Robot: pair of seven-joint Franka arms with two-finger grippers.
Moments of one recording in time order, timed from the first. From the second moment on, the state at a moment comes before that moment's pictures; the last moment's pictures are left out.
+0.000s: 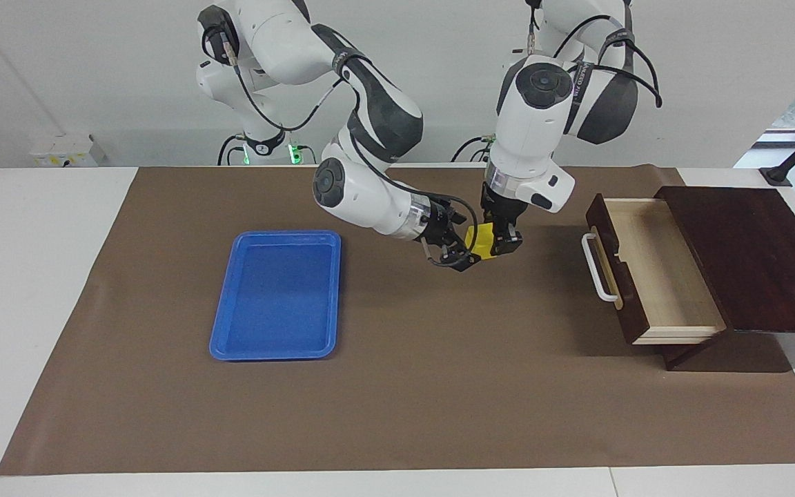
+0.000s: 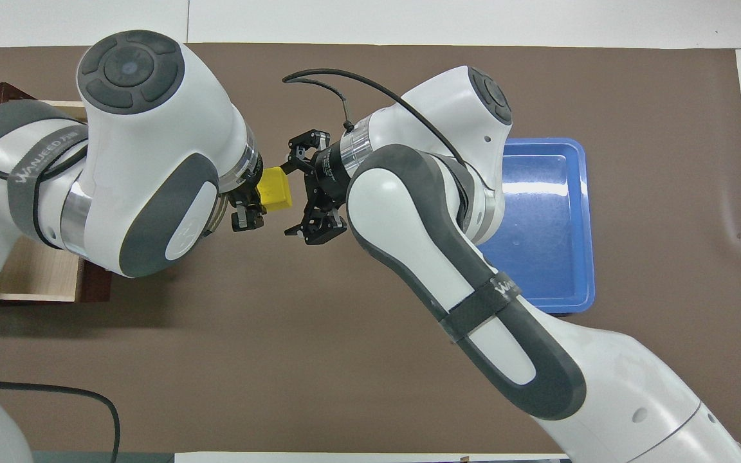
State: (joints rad) left arm -0.40 0.24 -0.11 -1.51 0.02 1.73 -2.14; right arm 0.50 0.53 0.05 -1.37 0.85 2.03 1.62
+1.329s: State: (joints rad) left arm -0.40 0.24 -0.12 -1.53 0.02 1.72 -2.14; right arm 0.50 0.54 0.04 -1.36 0.83 2.05 1.64
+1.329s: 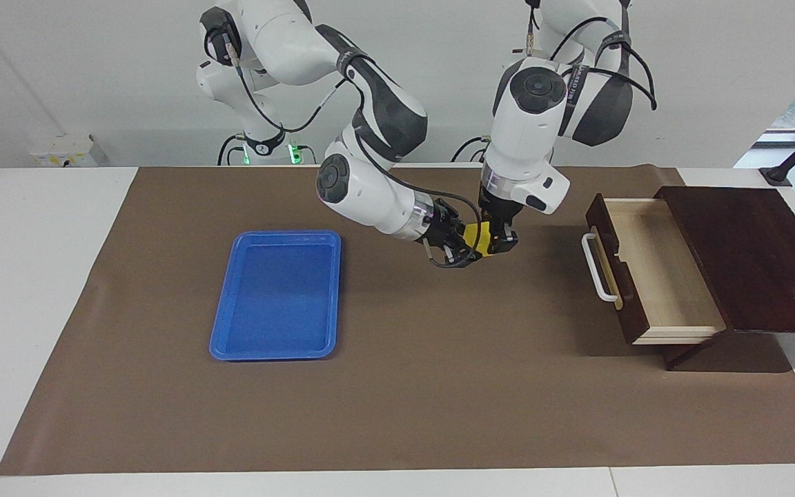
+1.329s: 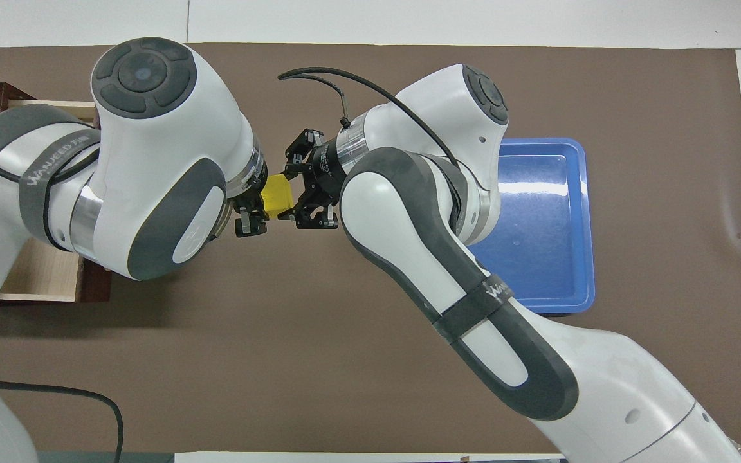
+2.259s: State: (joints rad) left arm -0.23 0.17 -0.08 -1.75 0.12 1.84 -1.80; right arm 0.38 0.54 0.04 -1.34 0.83 2.02 1.63
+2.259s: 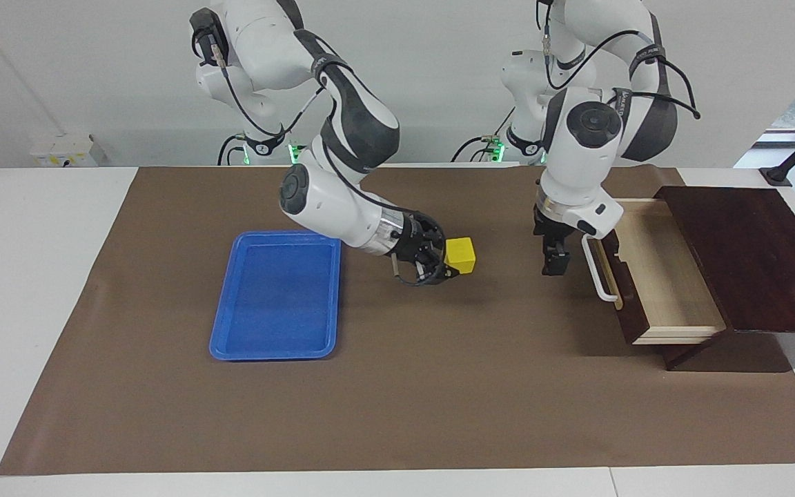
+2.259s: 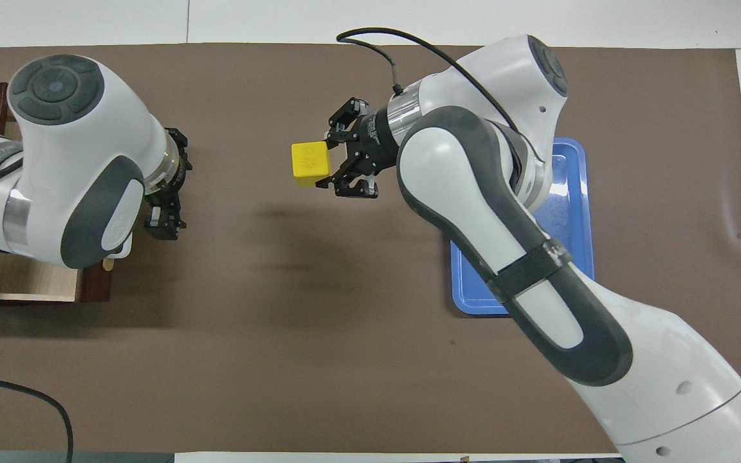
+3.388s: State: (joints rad) left arm 0.06 0.12 -0.08 -1.85 0.31 1.97 -1.39; right arm -0.13 0.39 0.02 -1.73 0.80 1.78 0.95
